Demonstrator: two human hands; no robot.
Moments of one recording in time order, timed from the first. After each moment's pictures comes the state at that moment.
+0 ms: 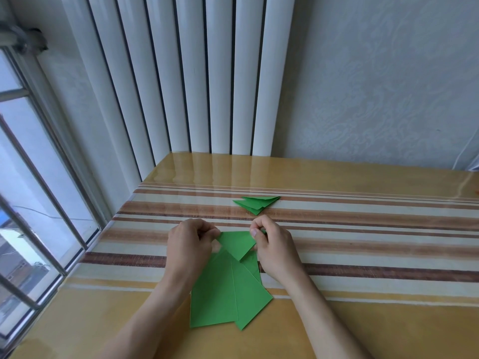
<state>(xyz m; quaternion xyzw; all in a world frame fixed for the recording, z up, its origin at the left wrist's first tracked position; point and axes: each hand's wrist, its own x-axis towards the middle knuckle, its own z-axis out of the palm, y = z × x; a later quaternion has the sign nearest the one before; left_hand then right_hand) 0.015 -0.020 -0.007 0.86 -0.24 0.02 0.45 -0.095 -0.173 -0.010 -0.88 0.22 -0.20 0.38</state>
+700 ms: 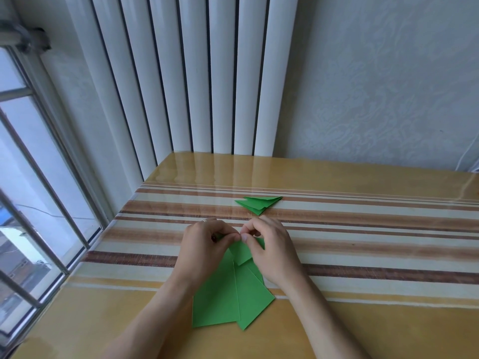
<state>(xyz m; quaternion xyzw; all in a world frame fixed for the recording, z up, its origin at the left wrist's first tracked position) 0.008 -0.024 -0.006 0.80 -0.37 0.01 0.48 -0.092 -0.168 -0.016 -0.91 0.13 -0.25 0.30</state>
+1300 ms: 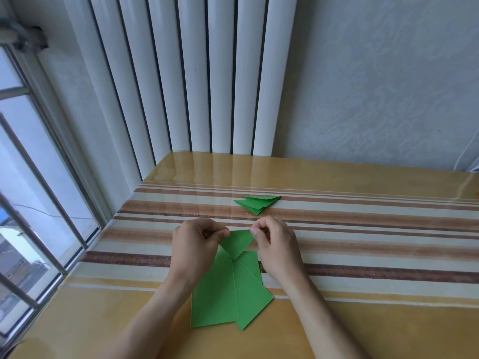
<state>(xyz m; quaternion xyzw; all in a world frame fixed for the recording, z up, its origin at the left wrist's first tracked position) 0.007 -0.022 -0.001 0.82 -0.26 0.00 0.51 -0.093 -0.174 -0.019 -0.87 0.24 -0.25 0.35</state>
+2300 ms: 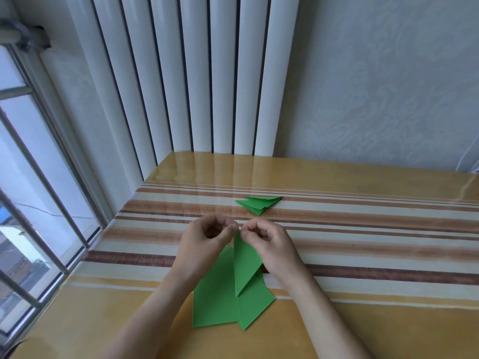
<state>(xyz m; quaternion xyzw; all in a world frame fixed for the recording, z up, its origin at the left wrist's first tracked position) 0.004 -0.021 0.003 0.72 -0.29 -0.14 0.62 -0.092 -0.169 -0.011 -0.77 0.15 -0.20 0.58</state>
